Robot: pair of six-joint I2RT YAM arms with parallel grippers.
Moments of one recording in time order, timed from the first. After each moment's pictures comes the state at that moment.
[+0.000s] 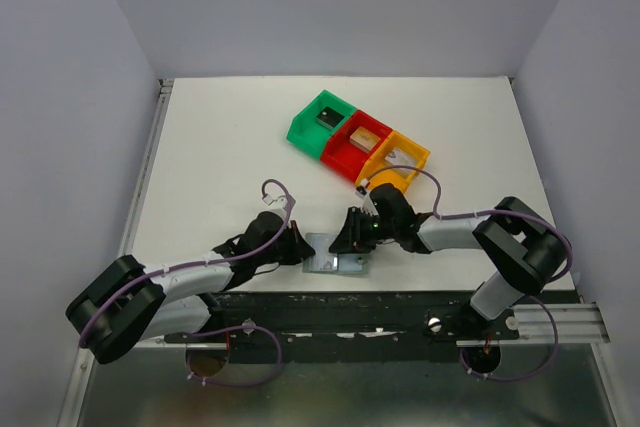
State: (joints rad) left arm -0.78 1.16 0.24 0.30 0.12 -0.80; right arm 0.75 1.62 0.57 0.33 -0.49 0.89
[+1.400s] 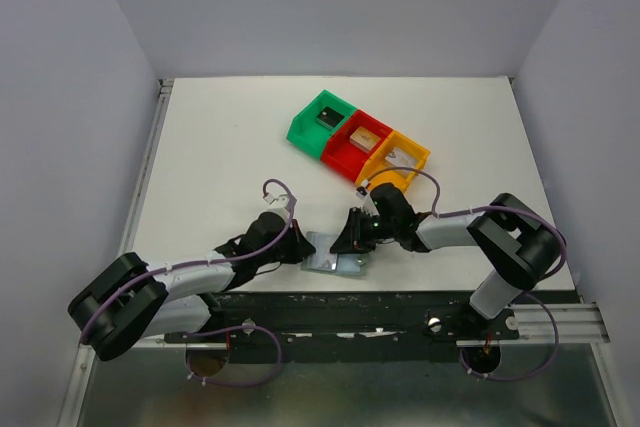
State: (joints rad) left arm -0.79 1.18 0.24 0.35 0.09 -0.79; right arm 0.74 1.65 0.57 0.36 -0.54 0.93
